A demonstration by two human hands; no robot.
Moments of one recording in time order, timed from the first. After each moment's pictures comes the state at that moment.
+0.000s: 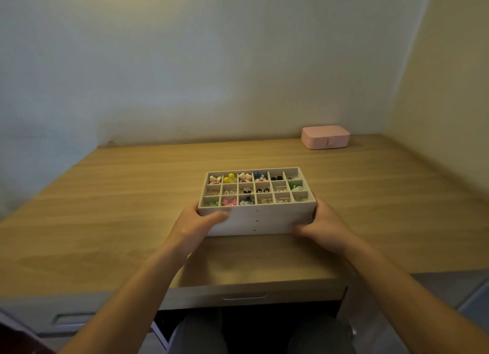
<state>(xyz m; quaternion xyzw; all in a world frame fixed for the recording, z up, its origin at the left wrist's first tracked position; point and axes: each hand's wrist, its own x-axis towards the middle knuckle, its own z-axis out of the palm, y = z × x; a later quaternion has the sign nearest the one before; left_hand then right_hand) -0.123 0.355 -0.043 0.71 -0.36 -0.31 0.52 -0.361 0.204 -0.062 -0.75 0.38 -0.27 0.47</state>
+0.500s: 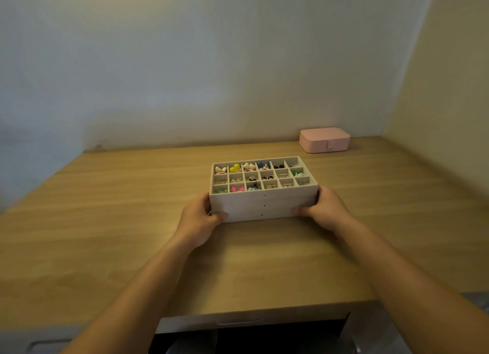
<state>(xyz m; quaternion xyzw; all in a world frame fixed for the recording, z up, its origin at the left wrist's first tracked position) -0.084 0.279 -0.074 0.72 -0.44 -0.22 0.49 -0.338 0.129 -0.058 -0.71 0.46 -0.29 0.45</state>
